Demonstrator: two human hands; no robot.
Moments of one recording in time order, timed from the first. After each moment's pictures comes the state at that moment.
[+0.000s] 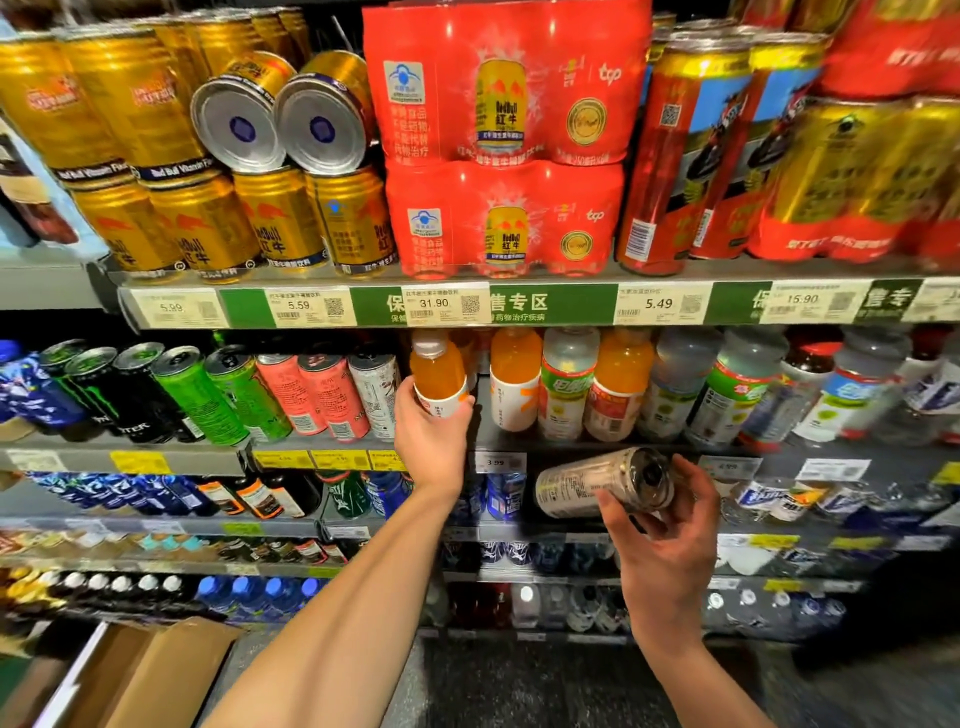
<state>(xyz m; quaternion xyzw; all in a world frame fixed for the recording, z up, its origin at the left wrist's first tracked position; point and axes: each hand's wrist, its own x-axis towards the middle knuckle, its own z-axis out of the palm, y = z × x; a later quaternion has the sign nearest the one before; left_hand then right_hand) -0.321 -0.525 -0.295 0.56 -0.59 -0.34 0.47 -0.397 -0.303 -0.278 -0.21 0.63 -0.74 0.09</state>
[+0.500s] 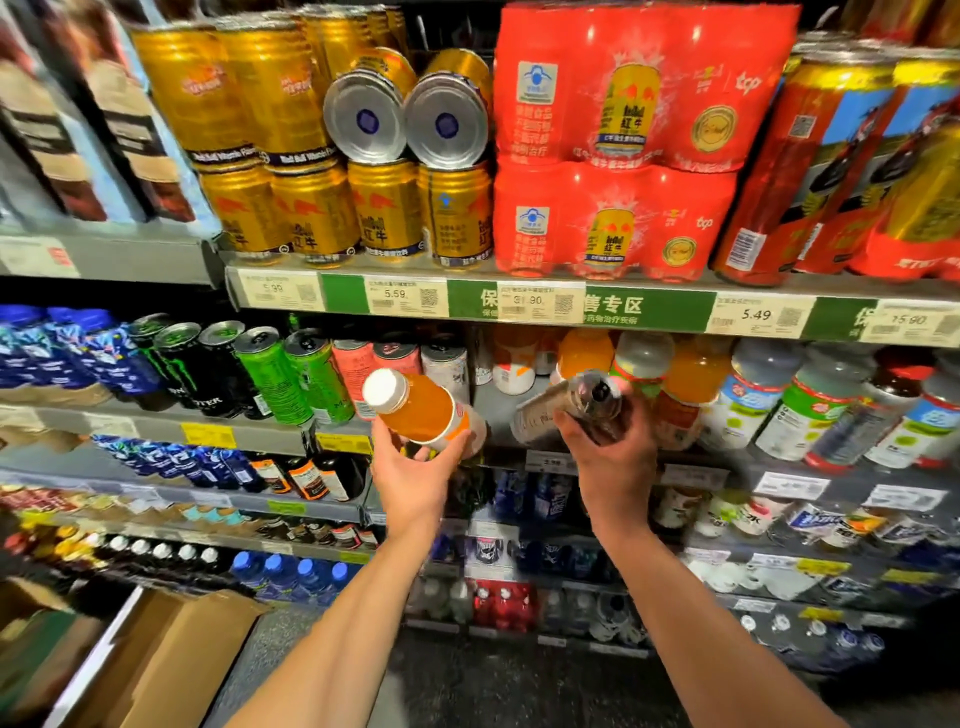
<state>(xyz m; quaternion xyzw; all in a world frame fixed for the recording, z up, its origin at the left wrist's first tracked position) -0.211 -0.520 -0.284 0.47 -0.50 -0.49 0.54 -0.366 -0.421 -0.257 -0.29 0.64 -0.70 0.13</state>
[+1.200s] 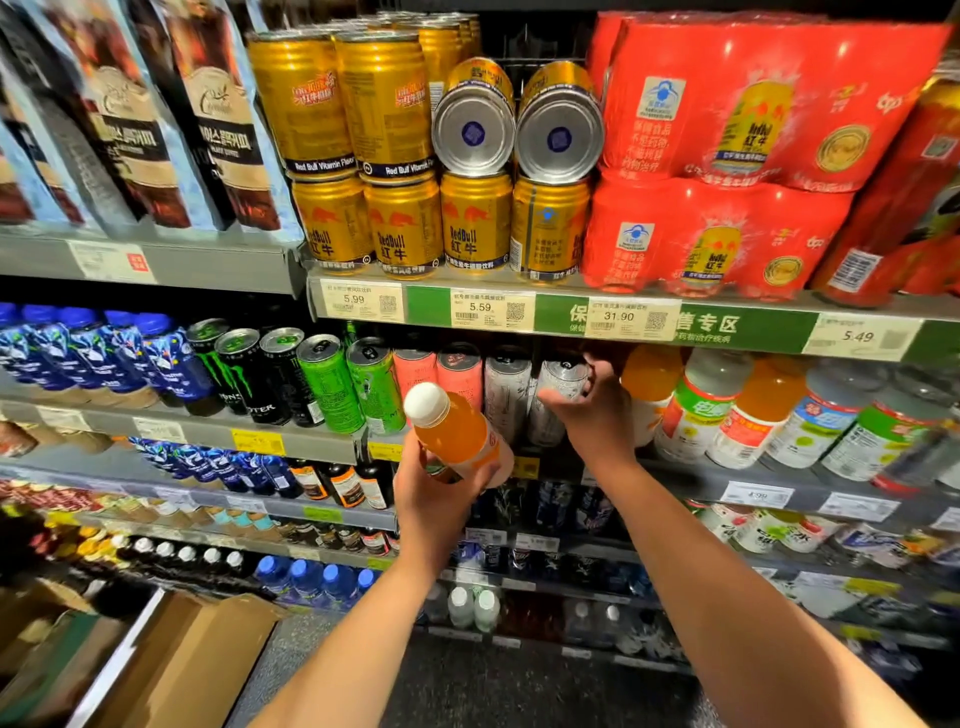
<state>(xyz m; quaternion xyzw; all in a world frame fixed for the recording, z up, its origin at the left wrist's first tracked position) -0.147 -0.550 -0.302 0.42 -0.61 -0.45 0.50 -0.355 -0.532 -0.262 -0.37 0.79 -0.48 0.11</state>
